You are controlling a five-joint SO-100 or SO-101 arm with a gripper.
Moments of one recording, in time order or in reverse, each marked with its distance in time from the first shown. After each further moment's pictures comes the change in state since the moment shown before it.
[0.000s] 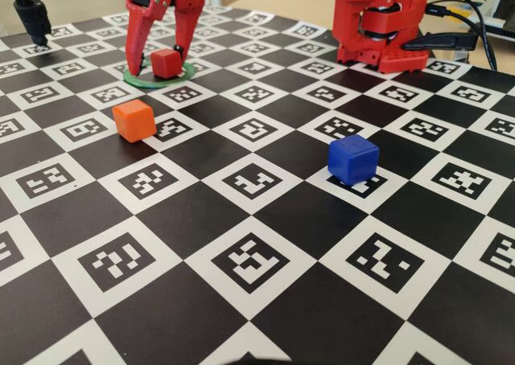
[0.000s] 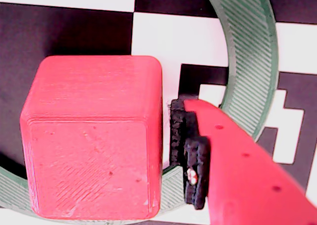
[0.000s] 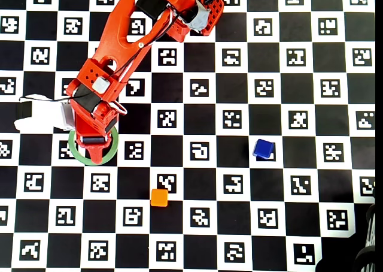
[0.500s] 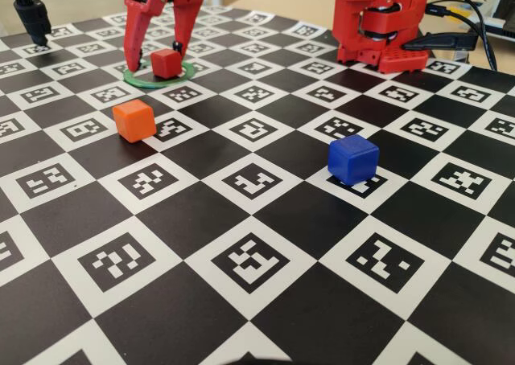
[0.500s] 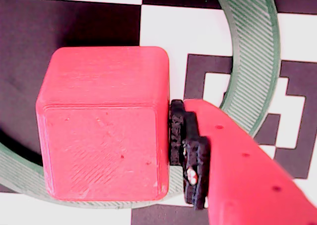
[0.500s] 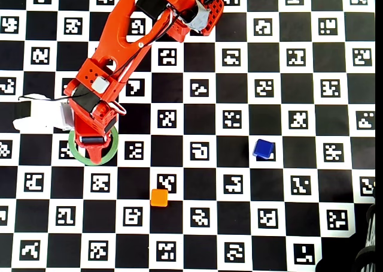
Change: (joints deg) arm 0.1 0.0 -3.8 4.0 0.5
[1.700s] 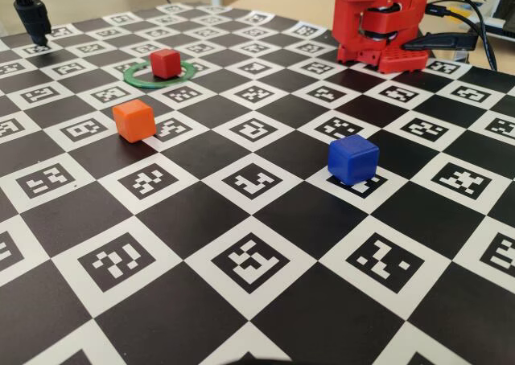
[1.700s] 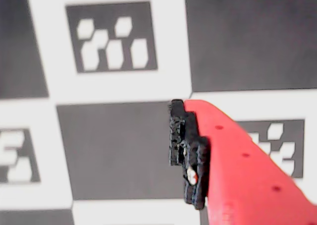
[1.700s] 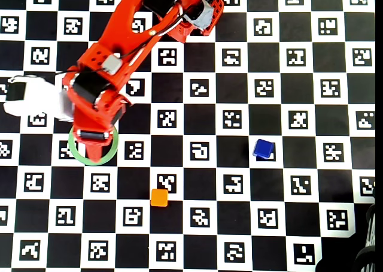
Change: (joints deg) arm -9.8 8.6 -25.8 34.9 16.4
